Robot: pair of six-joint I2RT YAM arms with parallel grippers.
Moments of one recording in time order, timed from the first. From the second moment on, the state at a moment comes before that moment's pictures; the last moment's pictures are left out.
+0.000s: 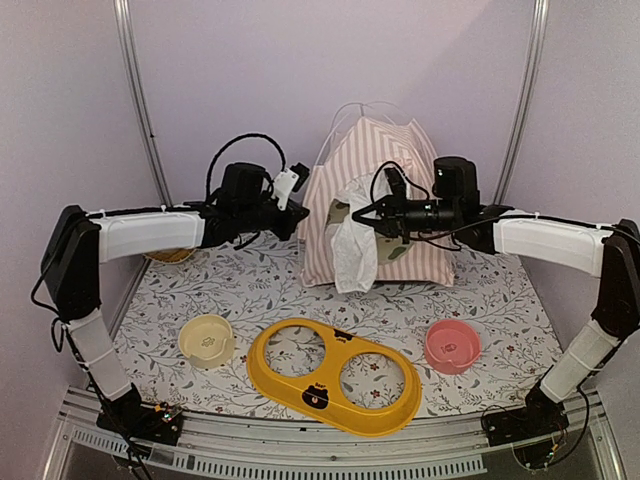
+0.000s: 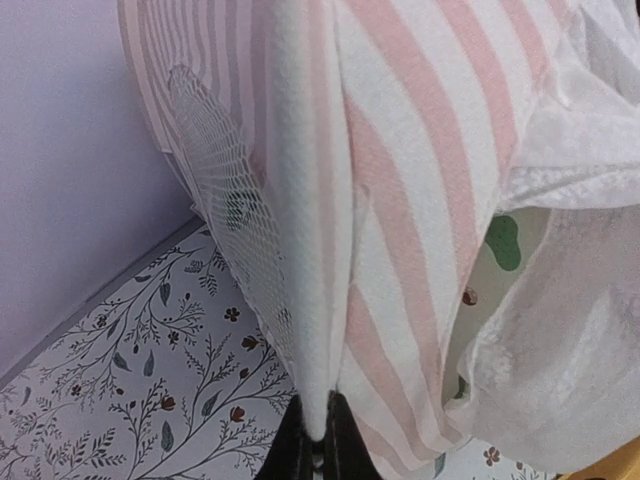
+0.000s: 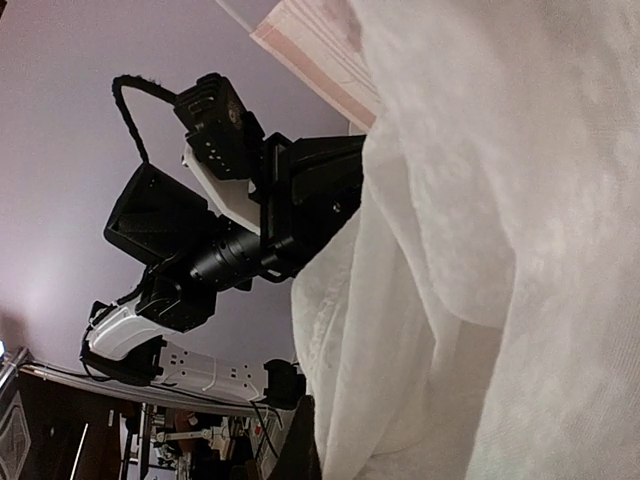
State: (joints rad) left arm -0.63 1.79 1.31 0.06 0.08 0.14; right arm 0.59 1.60 1.18 0.16 -0.68 0.99
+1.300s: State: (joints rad) left arm -0.70 1.93 1.60 -0.28 -0.25 -0.27; right arm 0.76 1.41 1.04 -0.24 -0.08 0.54
